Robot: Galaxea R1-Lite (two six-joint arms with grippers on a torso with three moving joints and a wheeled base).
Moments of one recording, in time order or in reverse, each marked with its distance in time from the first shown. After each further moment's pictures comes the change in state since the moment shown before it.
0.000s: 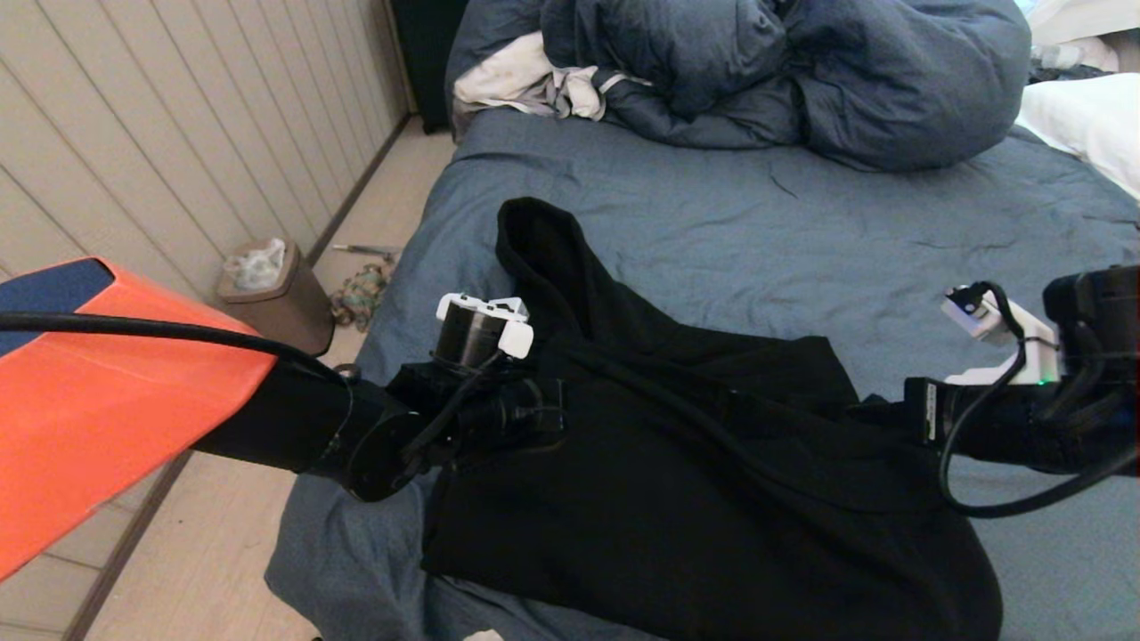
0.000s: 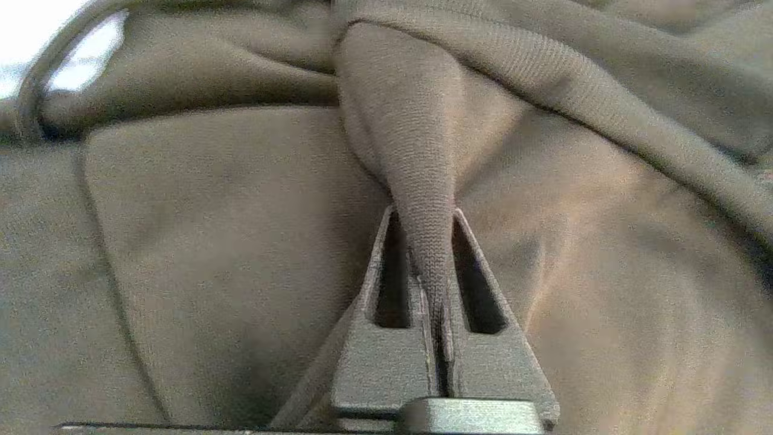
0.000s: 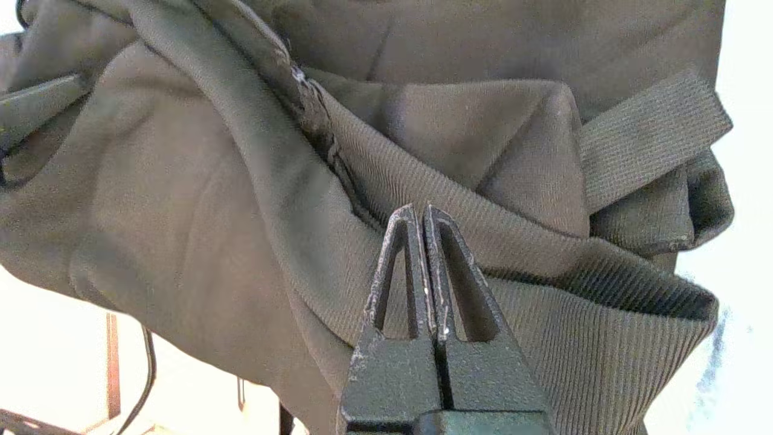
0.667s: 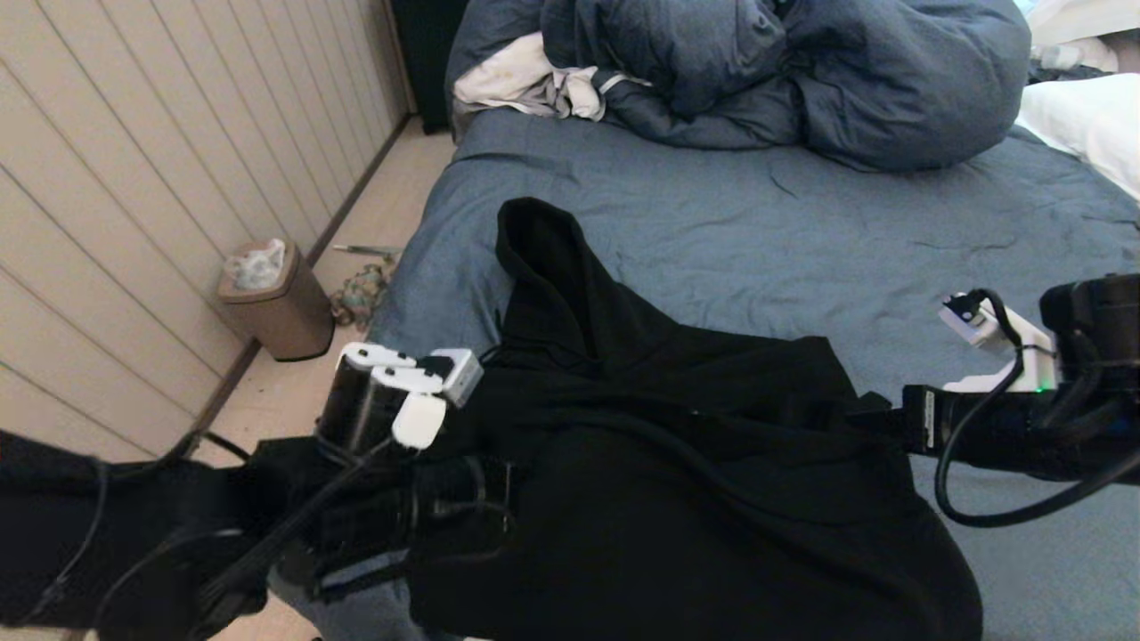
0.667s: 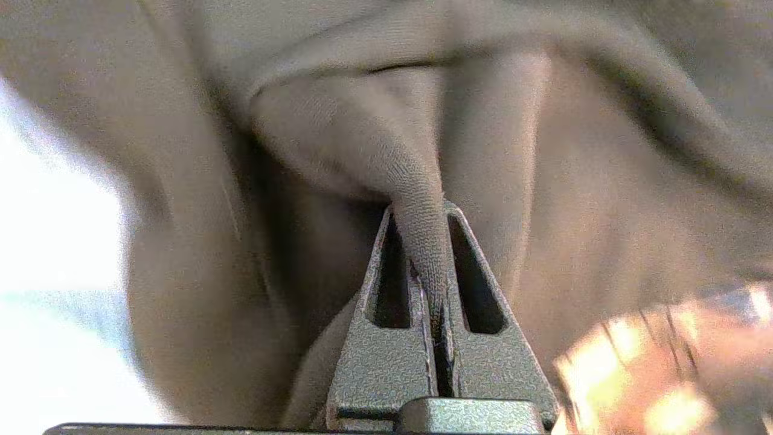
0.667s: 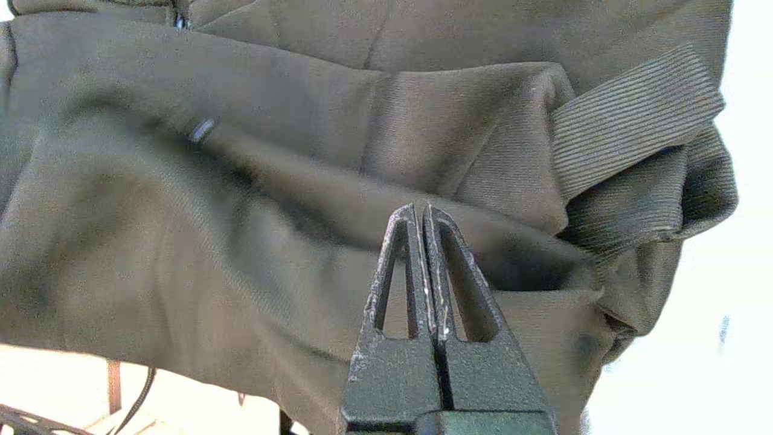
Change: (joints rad) left arm -0.085 -0.349 0.438 -0.013 -0.062 -0.007; right arm 0.000 -0.001 0.021 -0.010 0.001 -0.001
